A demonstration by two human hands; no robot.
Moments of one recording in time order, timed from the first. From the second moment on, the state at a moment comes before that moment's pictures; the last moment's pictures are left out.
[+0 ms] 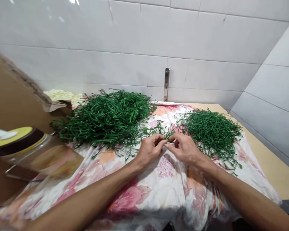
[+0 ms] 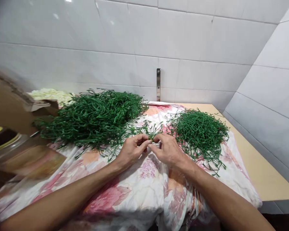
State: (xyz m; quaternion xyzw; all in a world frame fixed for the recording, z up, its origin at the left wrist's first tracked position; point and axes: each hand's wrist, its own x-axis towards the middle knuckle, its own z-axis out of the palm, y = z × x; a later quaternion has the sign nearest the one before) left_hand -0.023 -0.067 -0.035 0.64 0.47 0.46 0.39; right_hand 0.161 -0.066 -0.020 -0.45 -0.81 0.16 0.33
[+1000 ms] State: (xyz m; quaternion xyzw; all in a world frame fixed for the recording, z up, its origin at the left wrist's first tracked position) left_hand -0.024 -0.062 -0.033 0.65 0.44 0.41 0.47; right_hand 0.173 -0.056 -0.019 -0.43 -0.83 0.22 0.26
